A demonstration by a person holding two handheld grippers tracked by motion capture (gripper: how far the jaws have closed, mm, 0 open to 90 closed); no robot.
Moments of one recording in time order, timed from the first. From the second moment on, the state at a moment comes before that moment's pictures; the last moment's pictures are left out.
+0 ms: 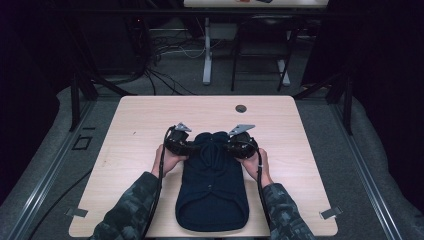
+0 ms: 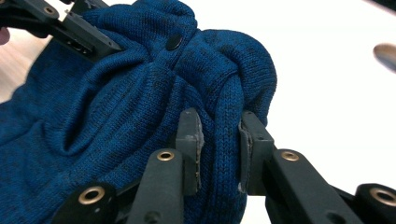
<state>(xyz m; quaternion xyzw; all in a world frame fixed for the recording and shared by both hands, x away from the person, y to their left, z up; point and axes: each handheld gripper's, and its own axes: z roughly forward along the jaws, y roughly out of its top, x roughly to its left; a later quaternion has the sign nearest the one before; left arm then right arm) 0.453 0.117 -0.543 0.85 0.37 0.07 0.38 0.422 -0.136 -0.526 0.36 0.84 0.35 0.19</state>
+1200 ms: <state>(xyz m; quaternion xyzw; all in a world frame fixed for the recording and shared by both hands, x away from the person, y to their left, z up) 0.424 0.109 -0.498 0.86 0.27 0.15 0.41 0.399 -0.168 -0.497 0.35 0.83 0.42 0.16</state>
